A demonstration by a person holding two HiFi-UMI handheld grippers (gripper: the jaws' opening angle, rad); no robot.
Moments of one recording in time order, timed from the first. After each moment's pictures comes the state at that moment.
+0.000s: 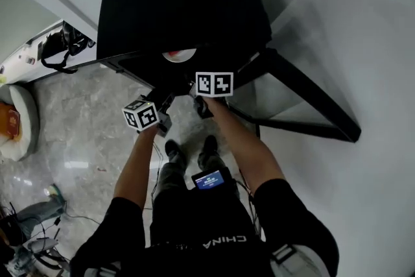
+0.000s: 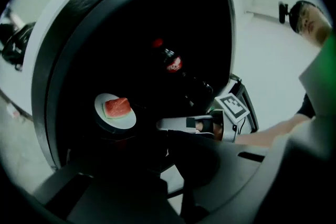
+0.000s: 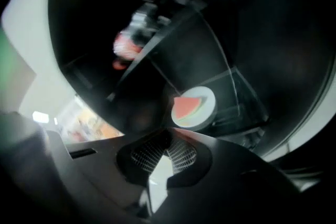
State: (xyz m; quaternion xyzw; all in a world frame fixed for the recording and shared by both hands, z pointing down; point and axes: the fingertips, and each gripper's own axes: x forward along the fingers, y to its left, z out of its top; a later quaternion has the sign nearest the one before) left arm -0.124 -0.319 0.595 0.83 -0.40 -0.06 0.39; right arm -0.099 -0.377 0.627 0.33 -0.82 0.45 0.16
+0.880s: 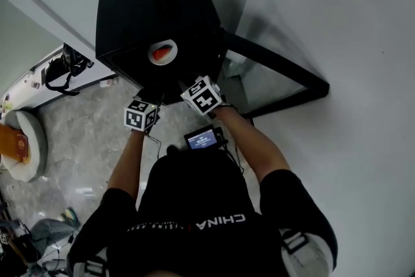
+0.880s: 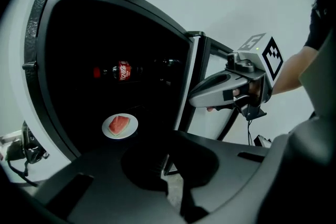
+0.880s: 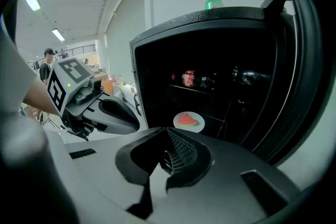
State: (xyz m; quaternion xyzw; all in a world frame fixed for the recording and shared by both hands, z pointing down) left arm -0.095 -0.251 0.553 0.86 -0.41 0.23 0.19; right arm -0.043 -0.275 0.529 0.30 -0.90 0.12 0.29
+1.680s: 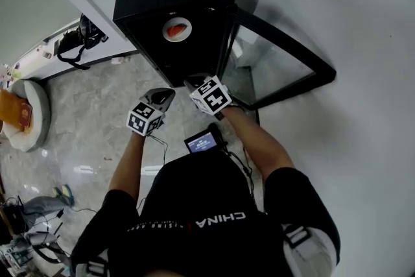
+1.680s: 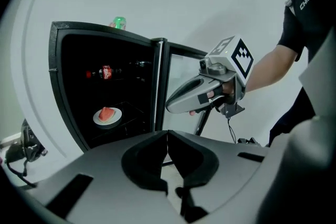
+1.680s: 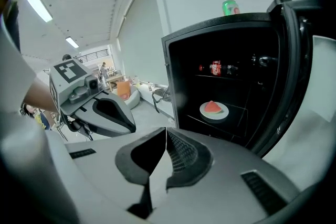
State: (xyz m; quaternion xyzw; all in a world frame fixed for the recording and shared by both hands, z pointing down) left arm -0.074 -0.123 0.548 0.88 -0.37 0.24 0.16; right arm -0.049 -0.165 0.547 0.22 -0.92 0.15 0.28
